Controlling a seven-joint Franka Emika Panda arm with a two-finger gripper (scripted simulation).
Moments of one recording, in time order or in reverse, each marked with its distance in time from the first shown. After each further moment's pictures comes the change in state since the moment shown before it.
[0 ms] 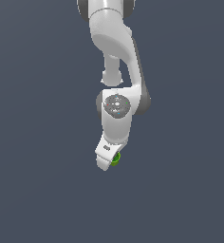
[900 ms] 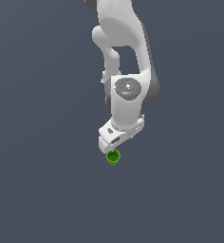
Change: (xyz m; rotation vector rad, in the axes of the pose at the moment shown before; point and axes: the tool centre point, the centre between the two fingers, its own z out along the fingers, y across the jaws) arm 0.010 -0.039 -0.033 0.004 0.008 0.414
